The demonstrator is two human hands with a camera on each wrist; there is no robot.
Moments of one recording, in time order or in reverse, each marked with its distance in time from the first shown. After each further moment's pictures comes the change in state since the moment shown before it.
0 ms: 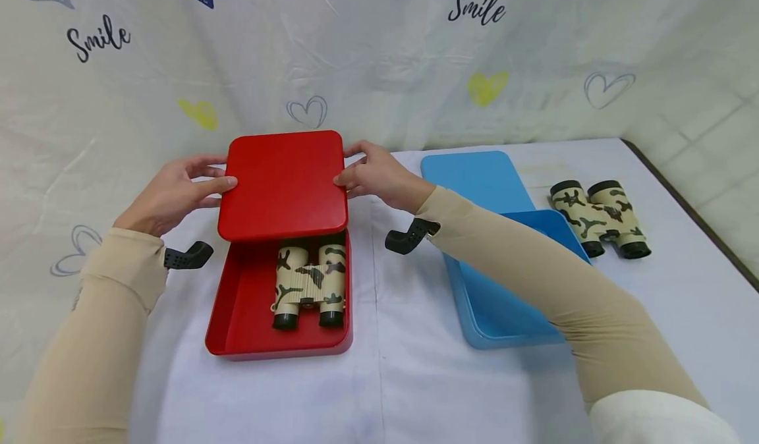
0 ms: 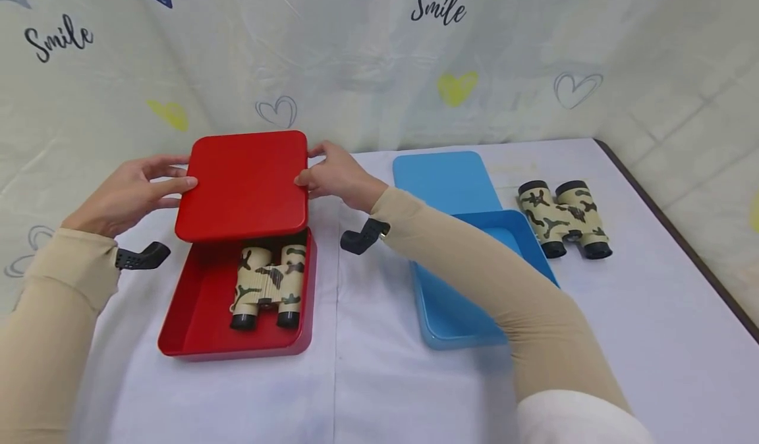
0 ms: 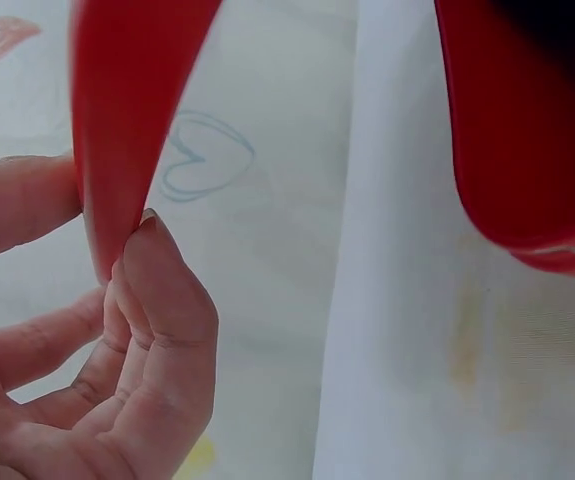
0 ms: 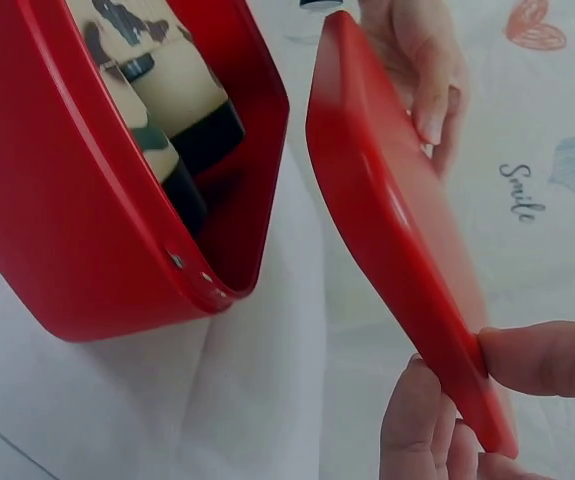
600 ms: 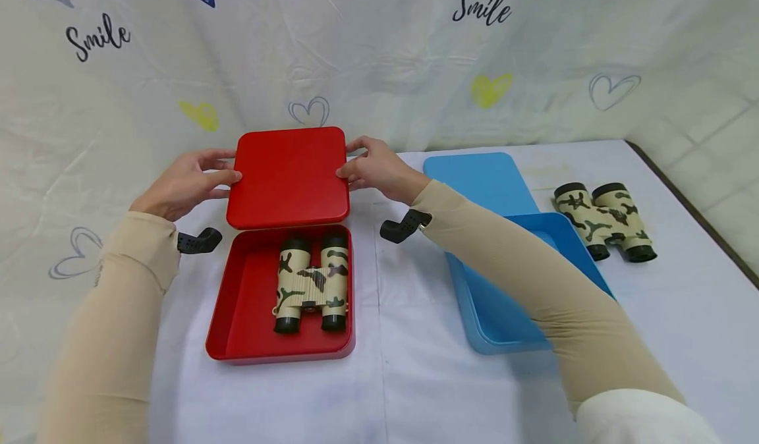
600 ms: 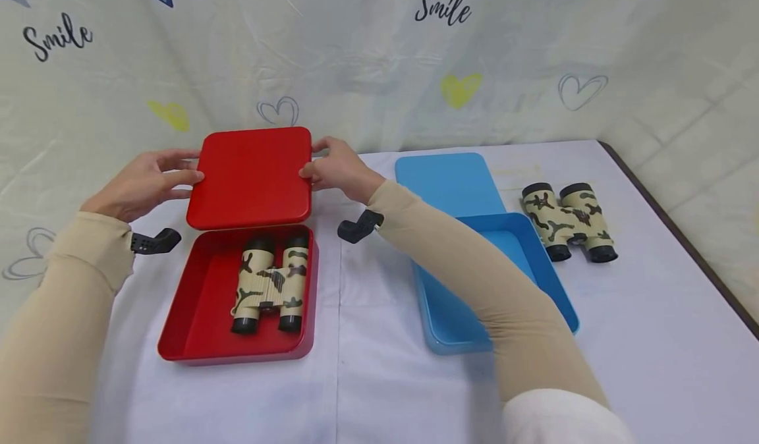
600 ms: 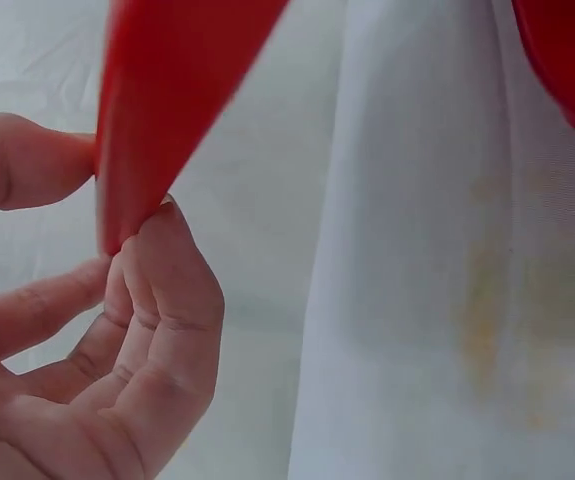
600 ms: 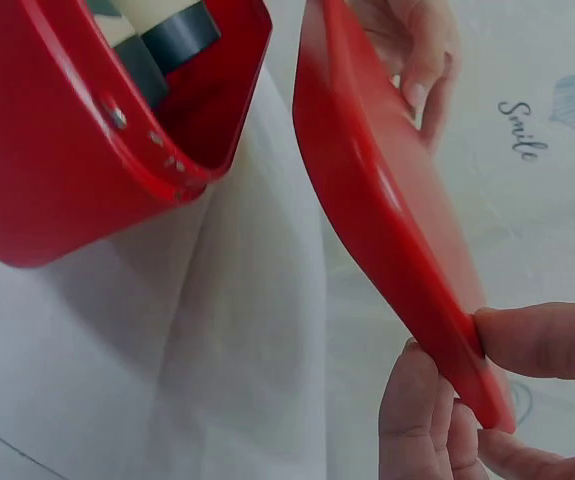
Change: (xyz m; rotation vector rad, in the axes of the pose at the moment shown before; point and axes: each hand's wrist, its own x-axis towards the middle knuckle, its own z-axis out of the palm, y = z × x) left_hand 0.032 -0.005 -0.006 -0.044 -0.049 -0.009; right_hand 0.027 0.001 -0.006 -0.041 0.029 0.024
